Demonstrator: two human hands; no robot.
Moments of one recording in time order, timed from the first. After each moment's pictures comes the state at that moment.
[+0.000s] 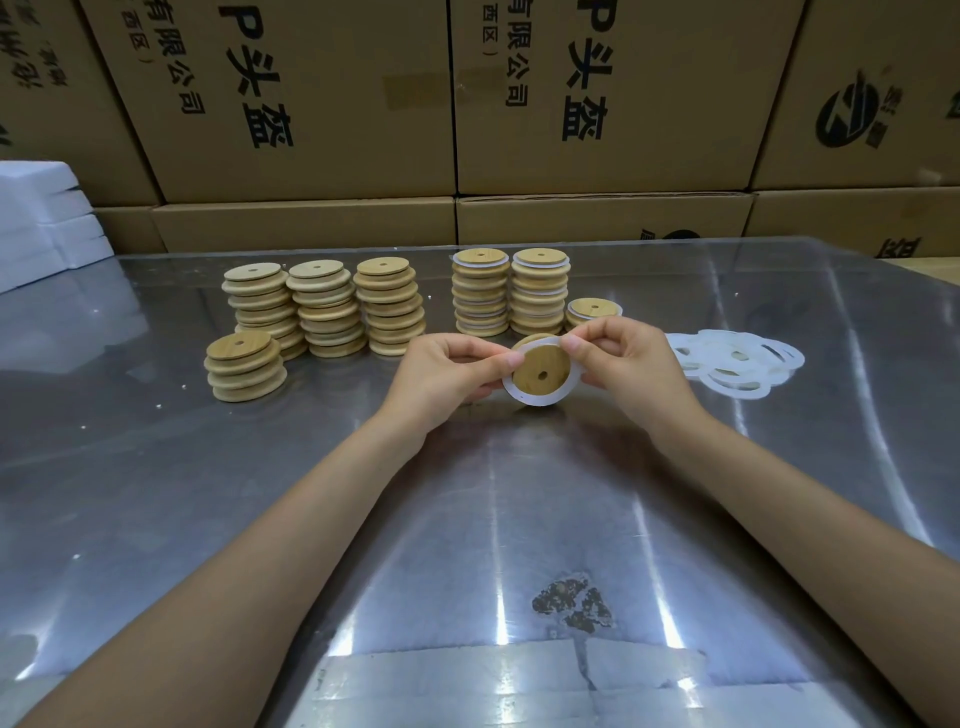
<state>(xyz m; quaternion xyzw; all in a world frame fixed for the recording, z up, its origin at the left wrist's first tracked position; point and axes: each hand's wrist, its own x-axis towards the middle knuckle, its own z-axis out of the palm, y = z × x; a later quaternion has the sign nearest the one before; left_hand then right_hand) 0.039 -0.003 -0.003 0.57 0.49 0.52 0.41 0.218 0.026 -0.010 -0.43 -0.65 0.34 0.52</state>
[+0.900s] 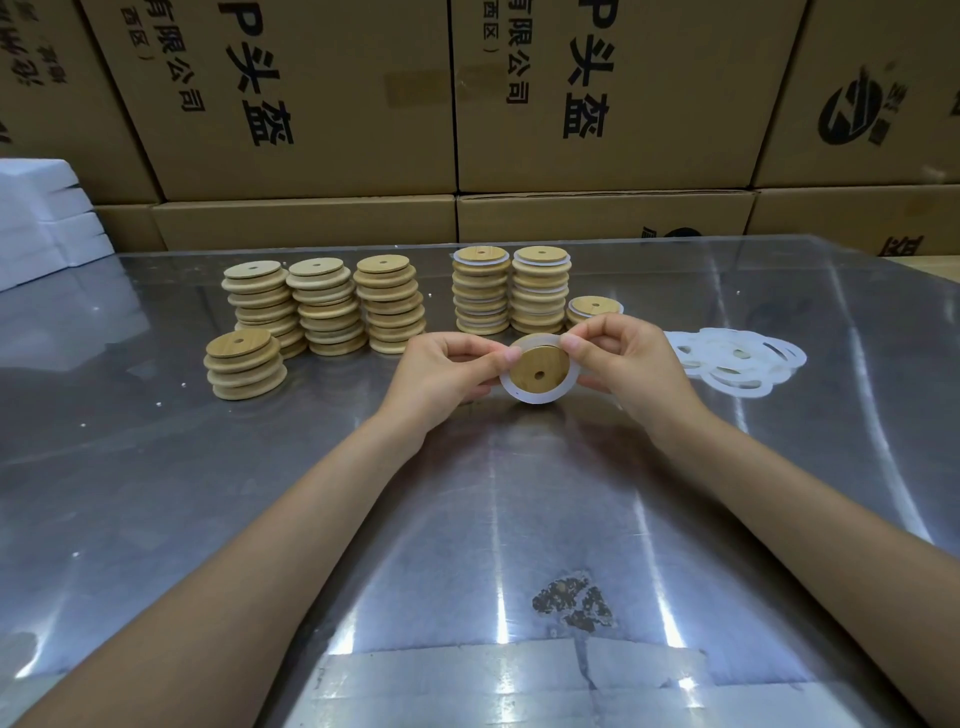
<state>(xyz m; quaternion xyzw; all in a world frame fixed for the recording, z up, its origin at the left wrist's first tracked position) 0.039 -0.002 -0.006 0.56 0.51 0.52 0.40 0.218 0.022 -0.008 -0.43 -0.64 0.38 0.51</state>
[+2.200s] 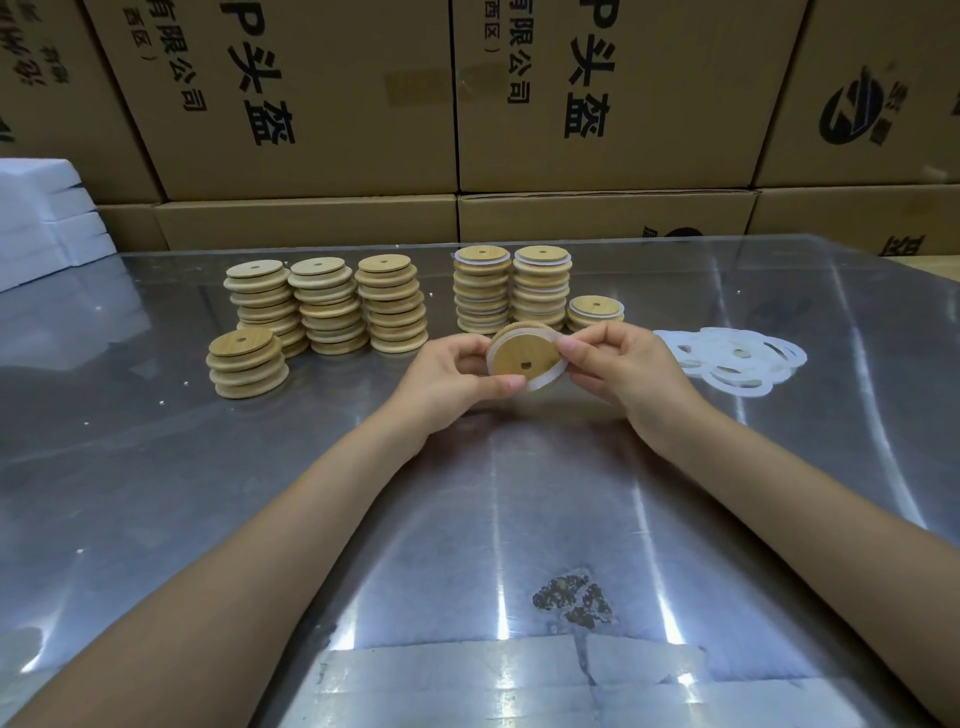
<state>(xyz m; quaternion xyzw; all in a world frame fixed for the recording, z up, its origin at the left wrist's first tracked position) 0.037 0.002 -0.011 0.59 0.48 0.48 0.43 0.217 0.021 -0.010 -0.40 -0.57 0.49 0.52</state>
